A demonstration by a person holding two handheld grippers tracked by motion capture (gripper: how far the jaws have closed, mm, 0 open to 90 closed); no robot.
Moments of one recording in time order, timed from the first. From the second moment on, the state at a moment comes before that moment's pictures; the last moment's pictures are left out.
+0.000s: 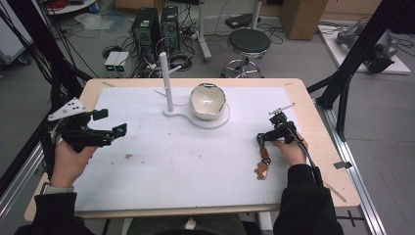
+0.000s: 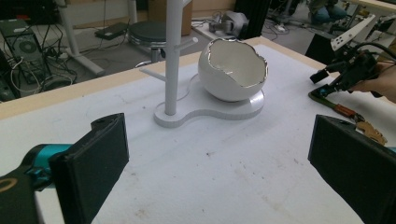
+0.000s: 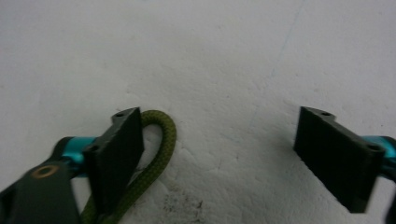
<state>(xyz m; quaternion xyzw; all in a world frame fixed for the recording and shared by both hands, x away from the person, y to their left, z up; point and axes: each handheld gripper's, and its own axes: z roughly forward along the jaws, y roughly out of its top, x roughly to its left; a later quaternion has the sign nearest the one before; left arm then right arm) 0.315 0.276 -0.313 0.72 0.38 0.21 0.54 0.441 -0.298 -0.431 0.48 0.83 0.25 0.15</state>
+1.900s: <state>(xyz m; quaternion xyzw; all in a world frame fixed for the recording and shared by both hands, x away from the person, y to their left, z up) 0.316 0.269 -0.314 0.73 0.38 0.21 0.53 0.342 -0.305 -0.266 0.36 0.72 0.51 0.31</state>
